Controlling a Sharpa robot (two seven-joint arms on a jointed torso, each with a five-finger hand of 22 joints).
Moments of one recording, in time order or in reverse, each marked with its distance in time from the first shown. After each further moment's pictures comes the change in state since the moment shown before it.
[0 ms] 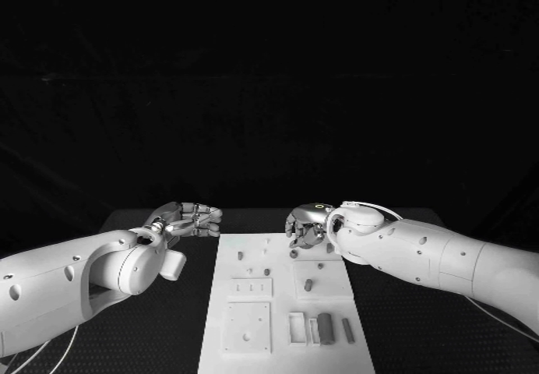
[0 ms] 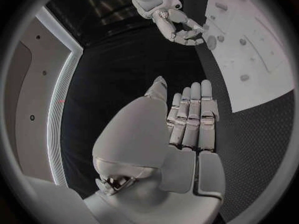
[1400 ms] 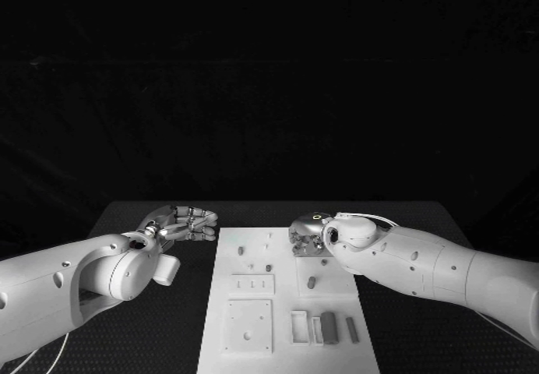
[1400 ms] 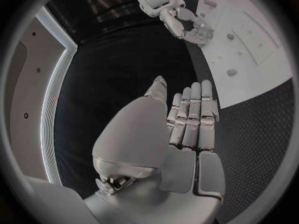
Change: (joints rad) left arm 0.006 -0.013 0.001 0.011 -0.008 0.007 -0.012; left_hand 0.000 0.000 -0.010 -0.001 0.000 0.000 0.000 -0.009 -0.009 0.000 0.000 -0.008 -0.001 0.004 0.004 -0.012 0.007 -0.014 0.003 -0.003 -0.004 -0.003; right arm -0.035 0.003 0.002 -0.007 -0.181 0.019 -0.097; right_hand -0.052 -0.047 0.081 -0.023 0.000 -0.035 0.034 -0.083 -0.021 -0.308 0.104 -0.178 -0.122 -0.019 0.055 0.240 0.156 -0.032 0.012 -0.027 0.198 0.000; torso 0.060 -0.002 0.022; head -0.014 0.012
